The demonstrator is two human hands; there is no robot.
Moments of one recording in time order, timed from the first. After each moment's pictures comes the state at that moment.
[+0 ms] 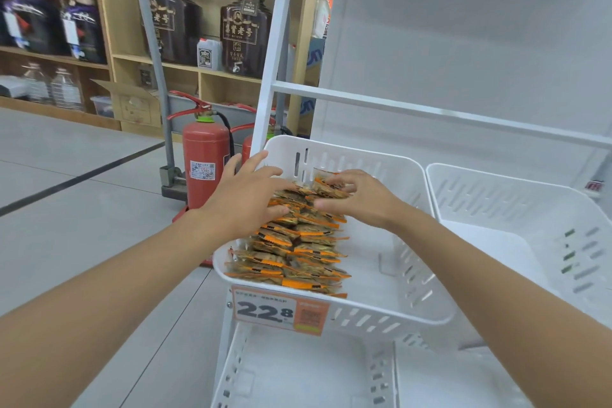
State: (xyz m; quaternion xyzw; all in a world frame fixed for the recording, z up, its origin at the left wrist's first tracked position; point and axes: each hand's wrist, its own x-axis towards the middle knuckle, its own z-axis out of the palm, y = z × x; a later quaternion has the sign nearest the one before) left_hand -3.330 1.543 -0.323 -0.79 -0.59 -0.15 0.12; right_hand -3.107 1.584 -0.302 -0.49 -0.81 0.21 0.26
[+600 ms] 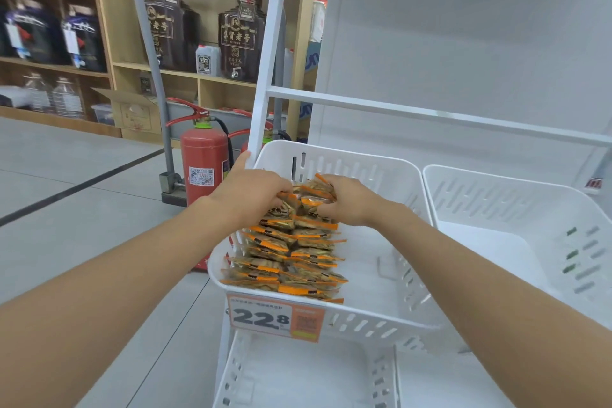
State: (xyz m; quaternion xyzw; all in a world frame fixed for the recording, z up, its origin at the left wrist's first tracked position) left_hand -3.327 1.566 -0.310 -0.81 -0.57 -0.10 0.13; right_hand -3.125 1.606 -0.307 -0.48 -0.85 0.15 0.17
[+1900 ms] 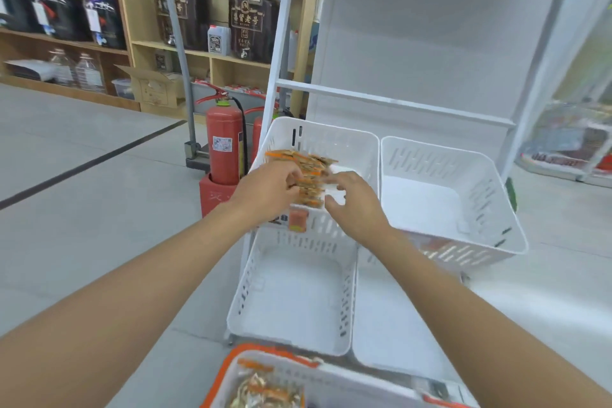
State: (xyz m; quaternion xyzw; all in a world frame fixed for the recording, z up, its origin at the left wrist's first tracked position) left_hand -3.269 1.362 -0.288 -0.73 -0.61 -0.31 -0.09; right_hand -3.083 1.393 -0.311 -0.49 -0.80 0.08 0.34
